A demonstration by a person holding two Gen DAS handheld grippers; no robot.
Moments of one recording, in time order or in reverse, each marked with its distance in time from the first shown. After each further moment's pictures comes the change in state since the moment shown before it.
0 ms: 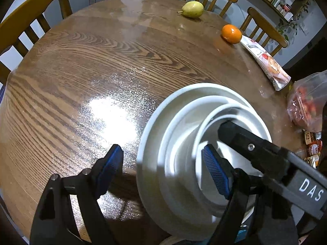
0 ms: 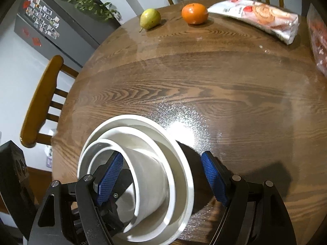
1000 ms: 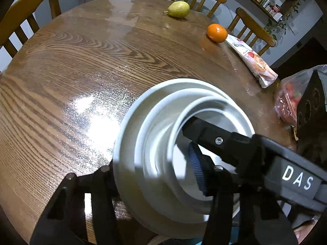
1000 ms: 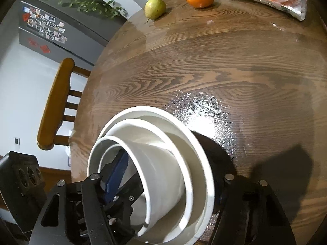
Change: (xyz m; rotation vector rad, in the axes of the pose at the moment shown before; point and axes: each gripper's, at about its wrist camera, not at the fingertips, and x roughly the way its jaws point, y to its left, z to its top) left arm -0.002 -0.007 -0.003 0.020 -0.005 -0.092; right arm 0.013 -0.004 -0.003 0.066 0.059 0.157
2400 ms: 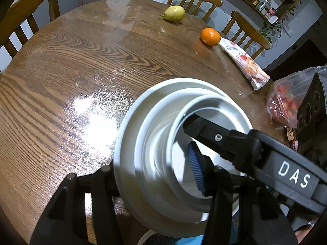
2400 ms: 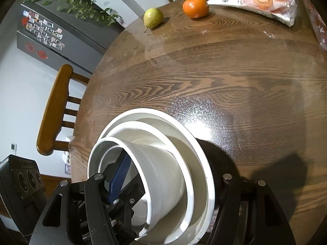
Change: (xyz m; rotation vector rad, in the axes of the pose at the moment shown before) left arm -0.015 -0.004 -0.005 -0.005 -0.018 -0.040; right arm -0.016 0.013 -0.006 0.017 -0.062 -0.043
